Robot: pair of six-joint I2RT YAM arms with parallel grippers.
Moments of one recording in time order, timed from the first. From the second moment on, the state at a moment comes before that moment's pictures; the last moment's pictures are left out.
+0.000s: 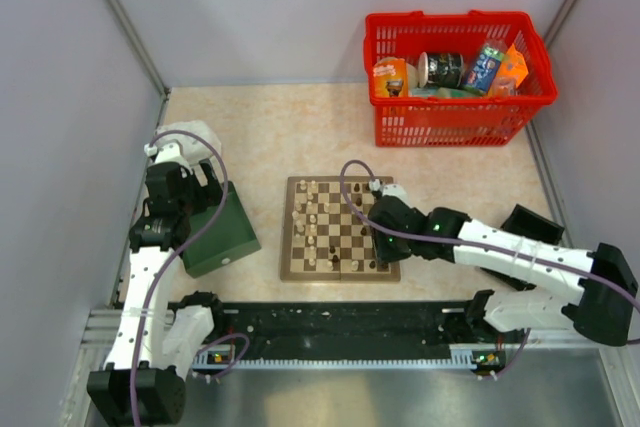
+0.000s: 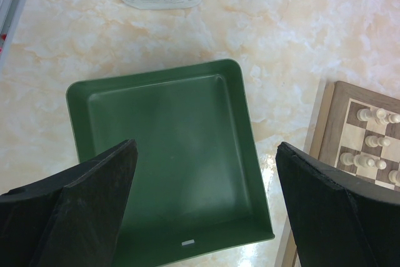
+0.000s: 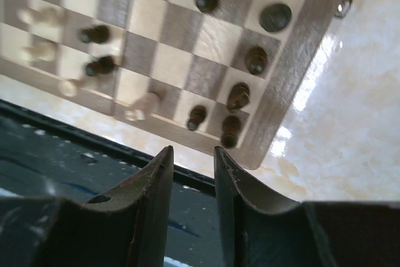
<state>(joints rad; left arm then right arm) 0.06 0.82 0.78 -0.55 -0.07 -0.26 1.03 1.19 0.84 -0.73 0.21 0.74</state>
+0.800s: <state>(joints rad) 0.06 0.82 0.78 -0.55 -0.06 -0.26 1.05 1.56 1.08 -0.59 0.13 0.56</state>
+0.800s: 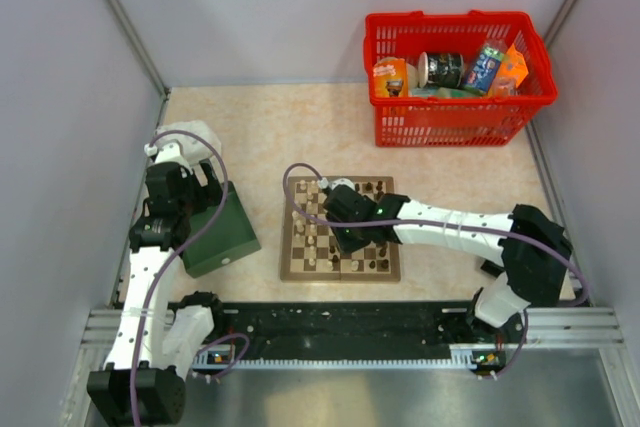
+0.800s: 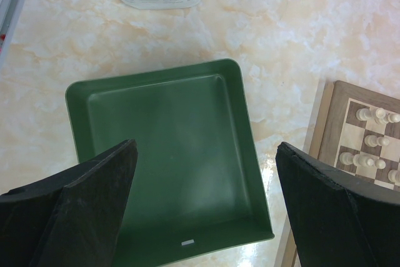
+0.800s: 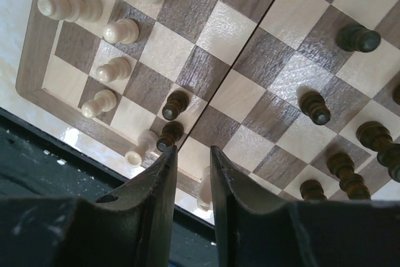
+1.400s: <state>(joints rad) 0.06 0.82 0.78 -0.55 -0.06 -0.26 1.09 1.60 1.08 -0.55 0.10 0.56</state>
